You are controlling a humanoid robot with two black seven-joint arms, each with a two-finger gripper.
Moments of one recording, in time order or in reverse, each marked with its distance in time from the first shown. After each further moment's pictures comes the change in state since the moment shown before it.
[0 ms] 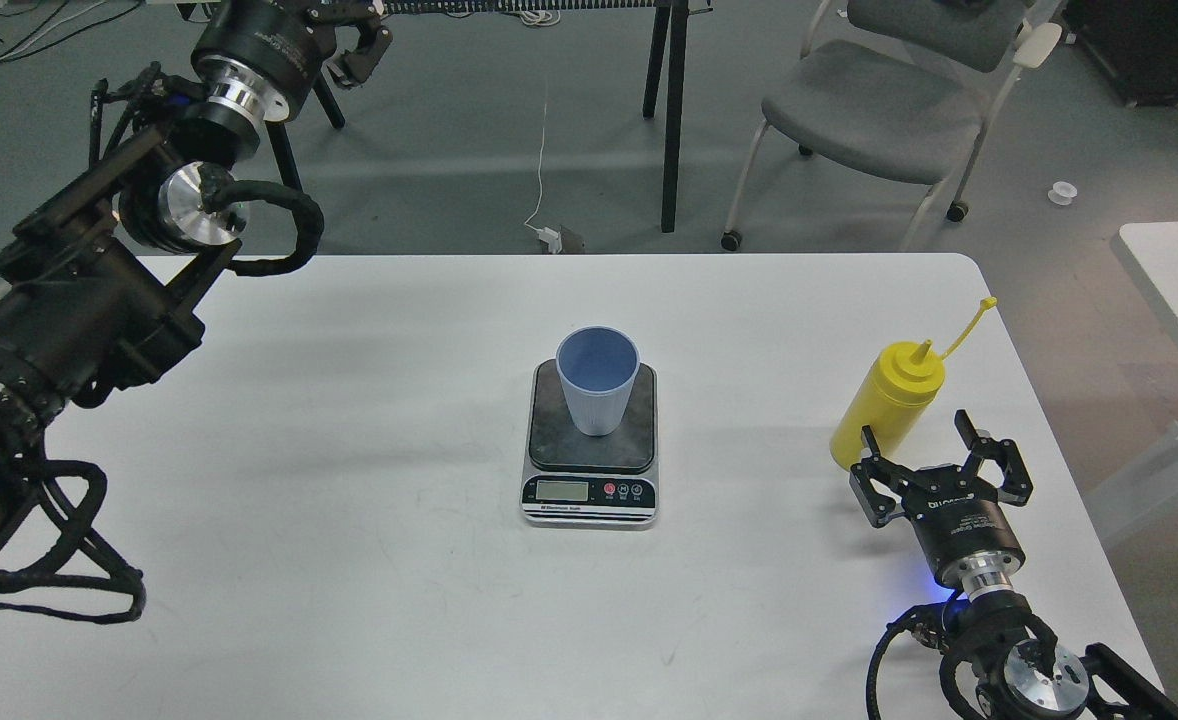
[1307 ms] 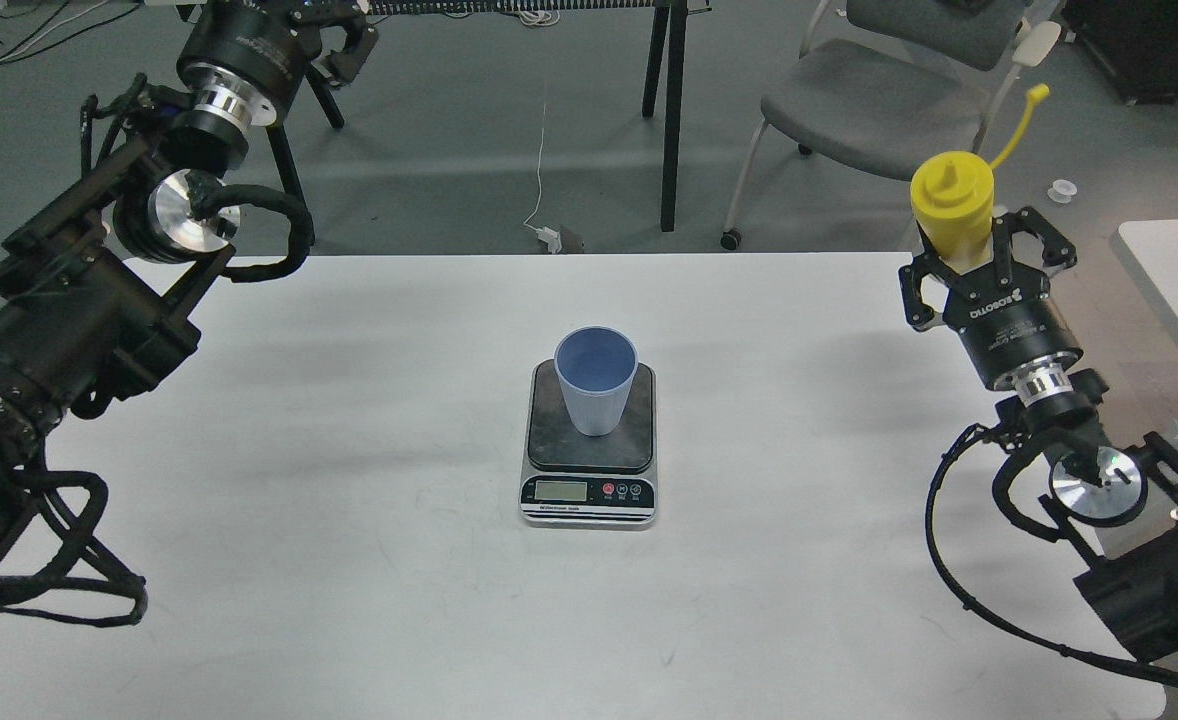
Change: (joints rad) left arm 0.083 -0.001 -0.116 -0.001 -0.033 -0.041 -0.014; right arm 0.429 -0.194 -0.002 -0.014 -0.541 0.000 0.054
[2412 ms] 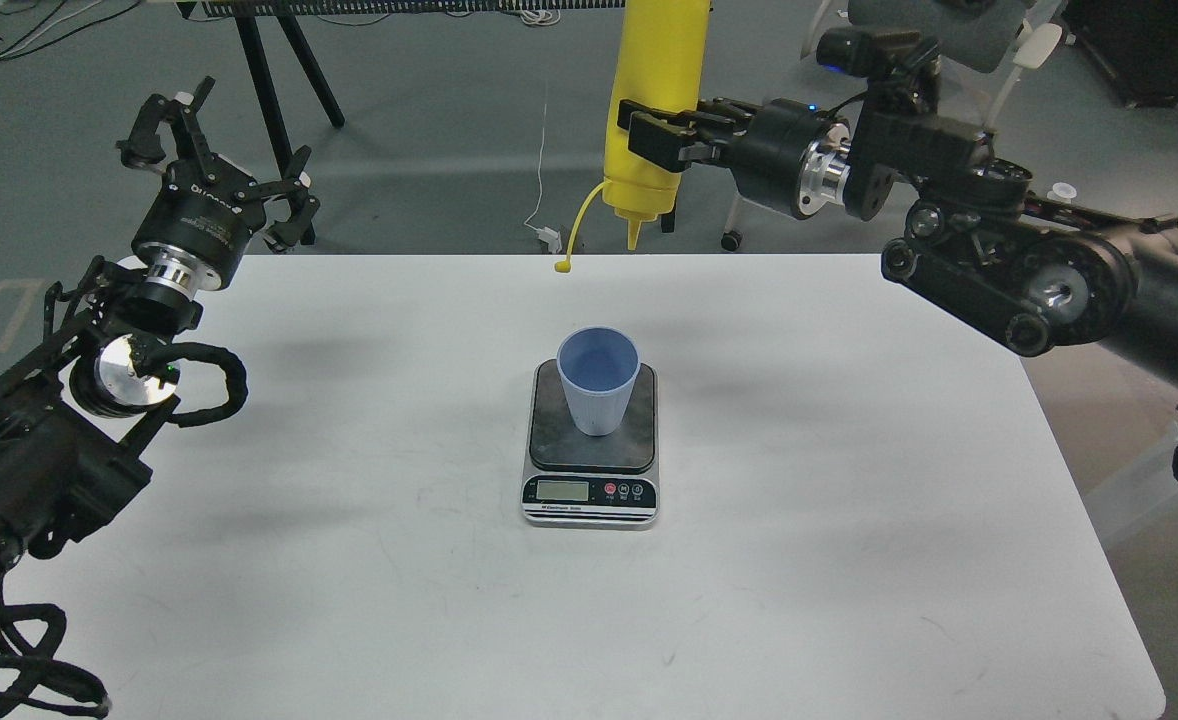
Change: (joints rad) left arm 0.250 0.068 -0.030 0.009 0.000 -0.141 0.020; right arm 0.766 0.069 -0.940 -0.055 -1.251 -0.508 0.045
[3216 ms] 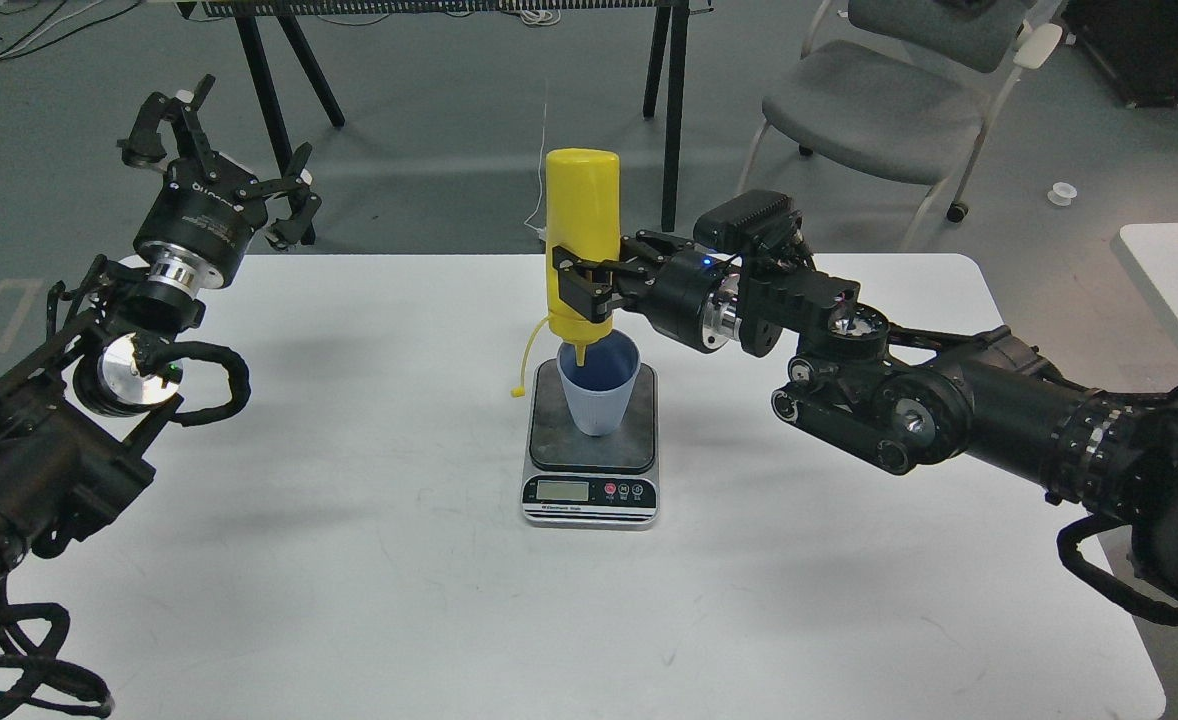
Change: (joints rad) left arm -0.002 -0.004 -0.001 0.000 0.001 0.000 -0.007; right arm -0.150 0.186 -0.128 -0.091 -0.067 -0.174 -0.038
